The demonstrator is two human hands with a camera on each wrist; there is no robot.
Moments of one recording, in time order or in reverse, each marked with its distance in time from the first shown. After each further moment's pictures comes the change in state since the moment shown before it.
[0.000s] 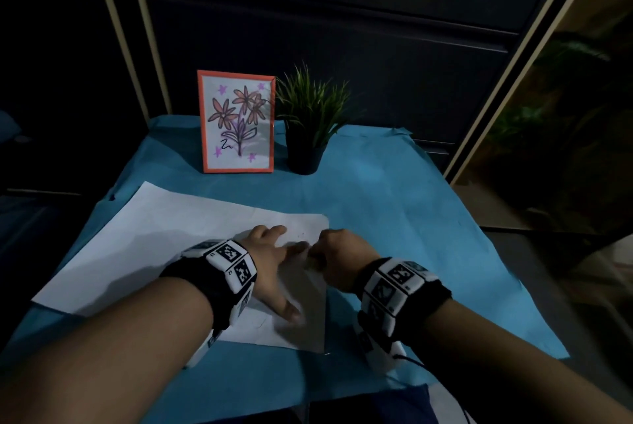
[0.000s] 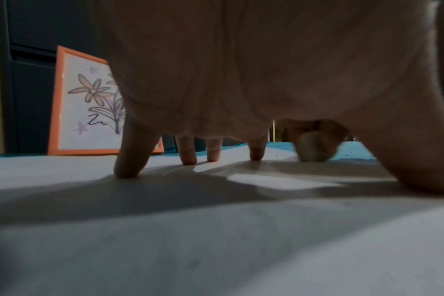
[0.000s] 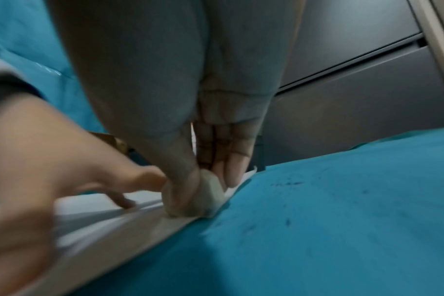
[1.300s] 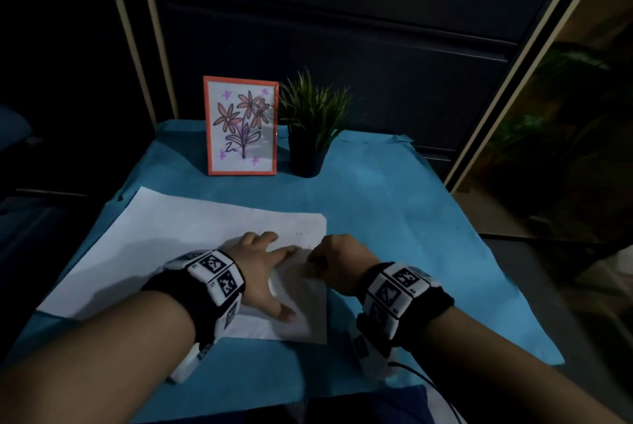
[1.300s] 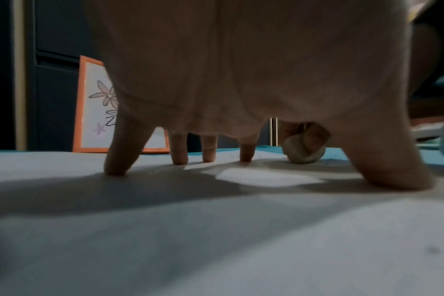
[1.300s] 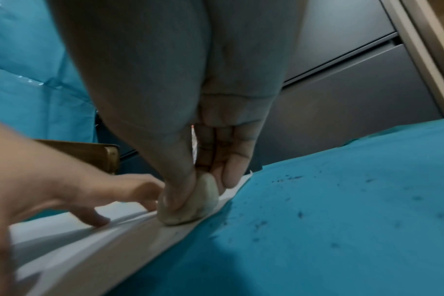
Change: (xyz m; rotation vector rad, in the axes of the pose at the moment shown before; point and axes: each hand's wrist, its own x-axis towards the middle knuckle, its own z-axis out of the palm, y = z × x) left_hand -0.016 -0.004 0.013 -0.015 0.104 -0.009; right_hand -0.005 -0.004 0.000 0.073 -0.002 0.019
